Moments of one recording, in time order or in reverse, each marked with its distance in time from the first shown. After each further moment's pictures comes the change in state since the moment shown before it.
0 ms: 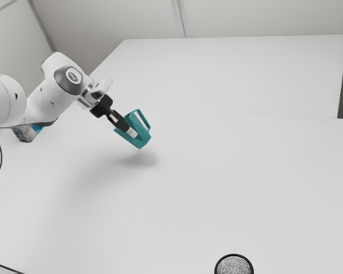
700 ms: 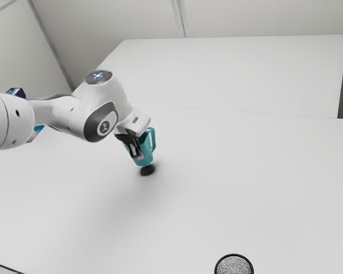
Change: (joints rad) arm -0.091 -0.176 -0.193 -0.341 0.757 0.427 -0.414
